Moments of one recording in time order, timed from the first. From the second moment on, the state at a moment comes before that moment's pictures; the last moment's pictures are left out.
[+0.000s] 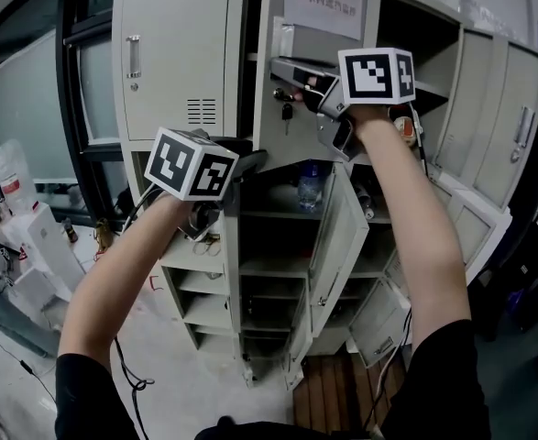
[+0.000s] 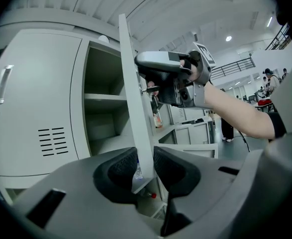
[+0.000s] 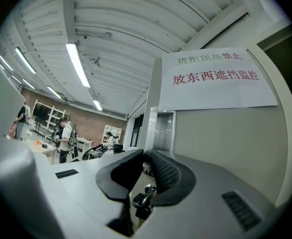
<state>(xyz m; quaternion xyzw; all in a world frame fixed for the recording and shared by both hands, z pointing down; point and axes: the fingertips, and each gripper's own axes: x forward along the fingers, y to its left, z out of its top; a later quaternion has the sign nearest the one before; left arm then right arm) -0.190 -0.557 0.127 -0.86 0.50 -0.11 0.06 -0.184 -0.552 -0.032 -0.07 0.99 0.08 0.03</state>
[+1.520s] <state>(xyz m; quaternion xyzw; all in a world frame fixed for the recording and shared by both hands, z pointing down) -0.258 -0.661 0.075 -0.87 0.48 -0.04 0.13 -0.262 -0.665 -0.032 -0.30 0.95 0.09 0.05</state>
